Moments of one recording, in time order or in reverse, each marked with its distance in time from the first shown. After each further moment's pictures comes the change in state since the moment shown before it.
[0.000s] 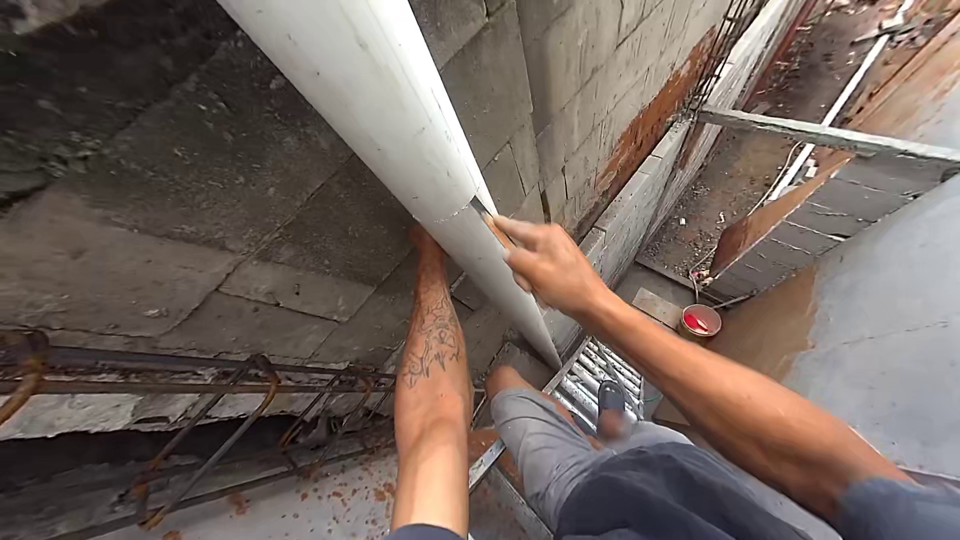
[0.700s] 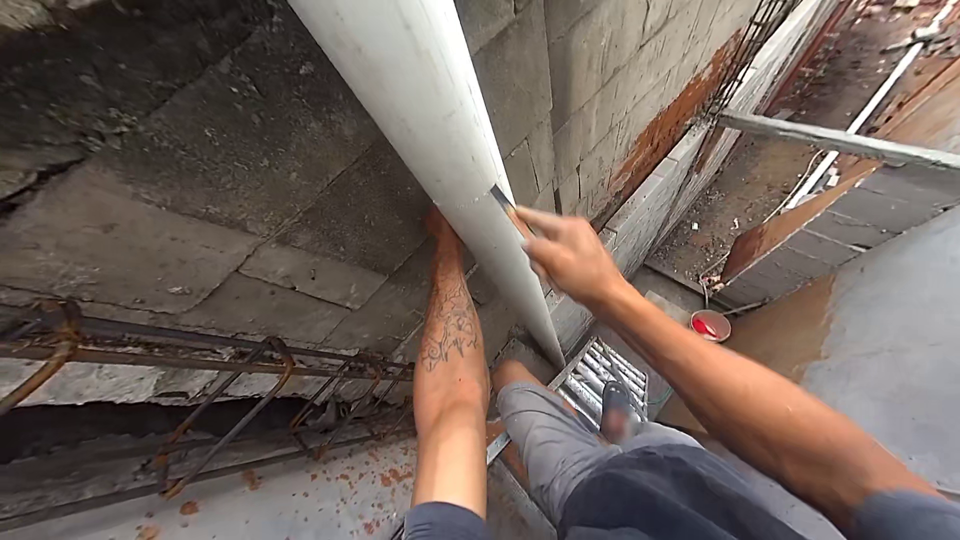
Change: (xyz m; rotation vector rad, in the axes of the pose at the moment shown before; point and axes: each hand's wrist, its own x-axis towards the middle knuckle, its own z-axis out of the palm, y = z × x) left_hand 0.007 -0.009 0.004 -0.251 0.038 -0.047; right_hand 0.009 0.000 0.001 -0.046 0.040 0.003
